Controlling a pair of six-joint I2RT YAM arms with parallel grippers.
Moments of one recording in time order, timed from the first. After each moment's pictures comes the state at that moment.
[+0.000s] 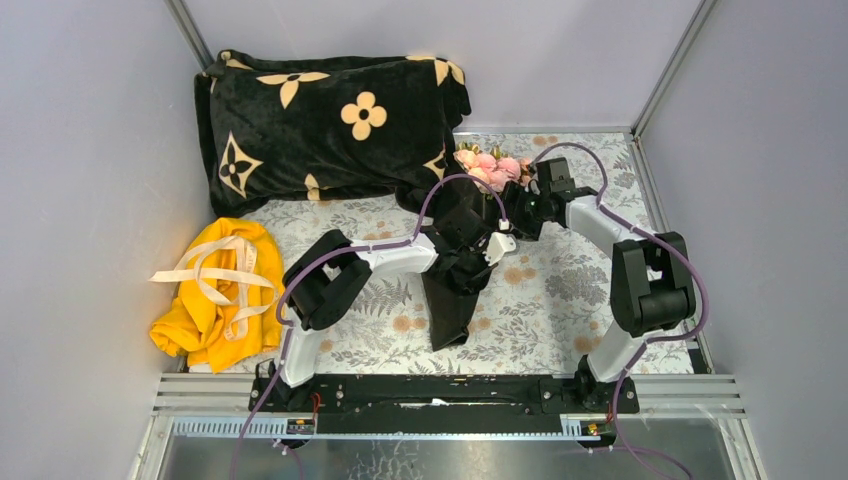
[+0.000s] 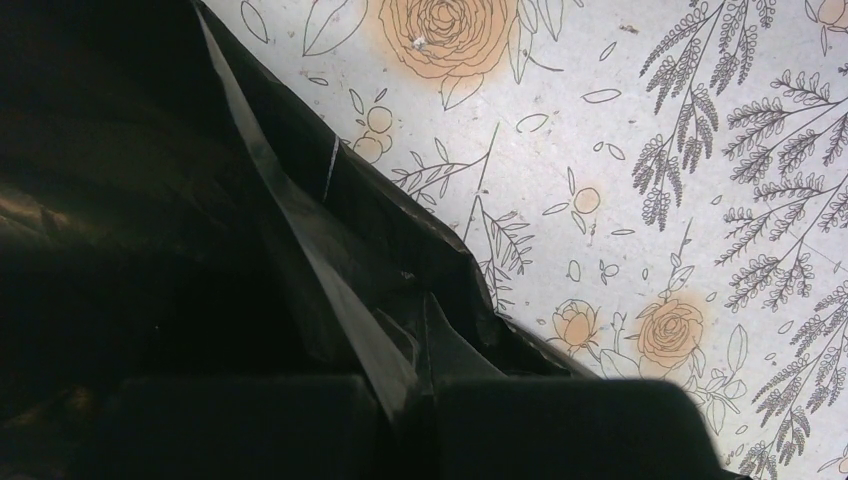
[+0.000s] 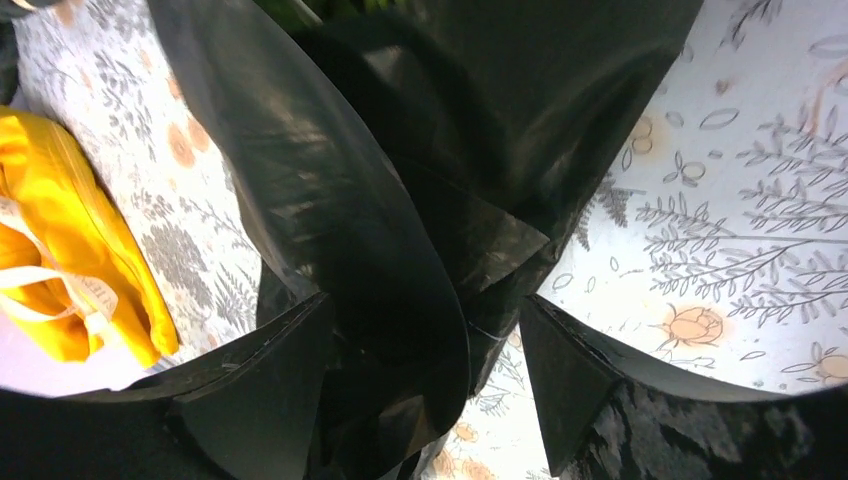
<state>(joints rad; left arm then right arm) -0.87 2.04 1.35 -0.28 0.29 0.22 0.21 1.70 1.14 -0.40 -0.40 0.55</state>
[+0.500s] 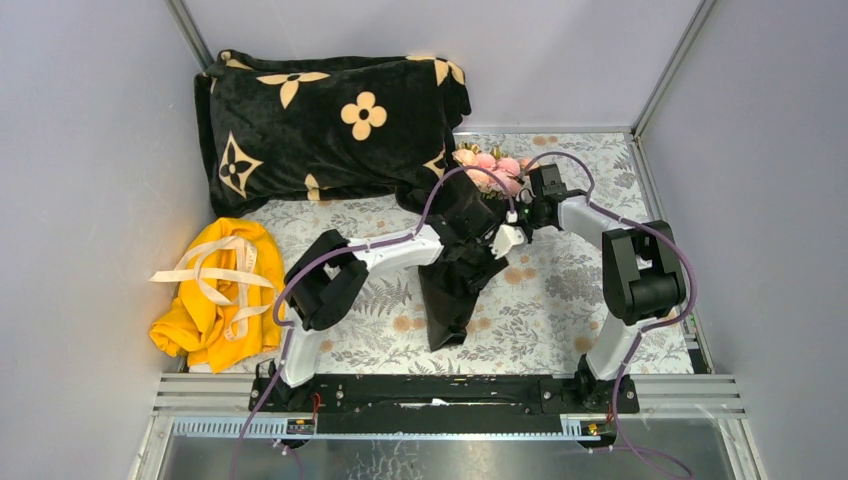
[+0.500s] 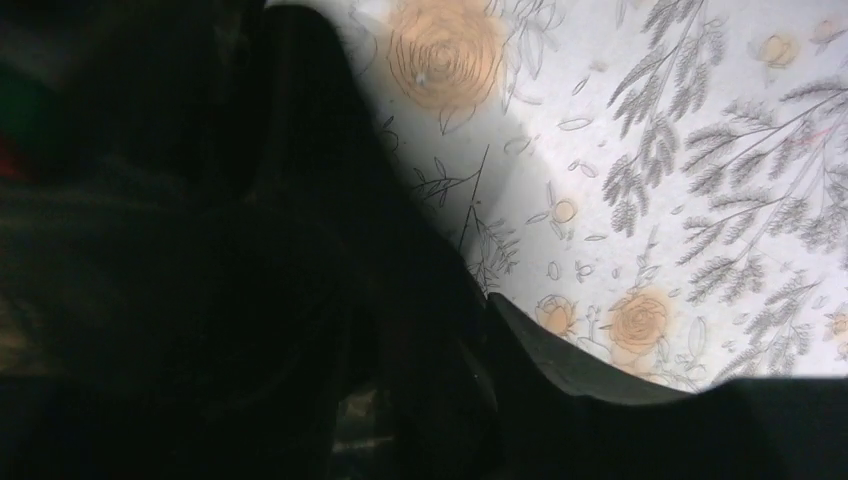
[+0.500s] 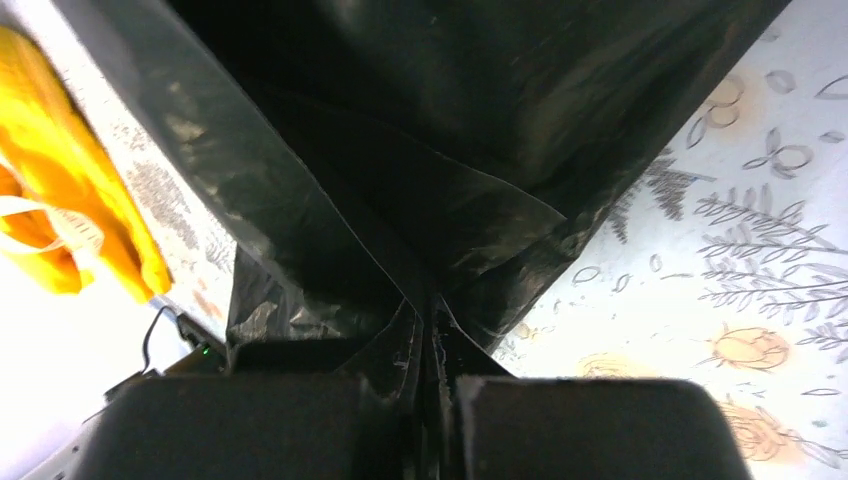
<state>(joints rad) -0.88 2.04 1.44 -0.40 0.27 0.24 0.23 1.79 1.11 -0.40 -0.54 0.51</state>
